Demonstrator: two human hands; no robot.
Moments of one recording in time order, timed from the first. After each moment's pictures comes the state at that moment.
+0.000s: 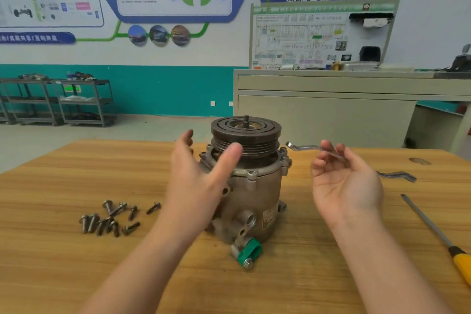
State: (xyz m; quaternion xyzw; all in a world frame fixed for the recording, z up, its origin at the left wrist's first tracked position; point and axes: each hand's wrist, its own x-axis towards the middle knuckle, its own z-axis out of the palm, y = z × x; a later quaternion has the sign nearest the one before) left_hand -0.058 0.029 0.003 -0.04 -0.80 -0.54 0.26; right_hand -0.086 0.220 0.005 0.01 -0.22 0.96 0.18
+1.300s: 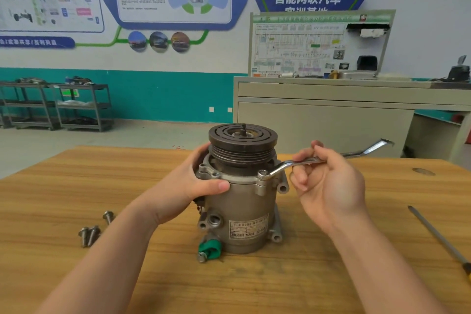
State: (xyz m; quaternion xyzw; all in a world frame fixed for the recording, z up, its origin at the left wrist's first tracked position) left_hand -0.128 -0.030 -0.003 -0.23 -0.75 -0.62 -0.04; right_hand -0.096 0.195 0.016 0.10 -0.37 0.92 0.11
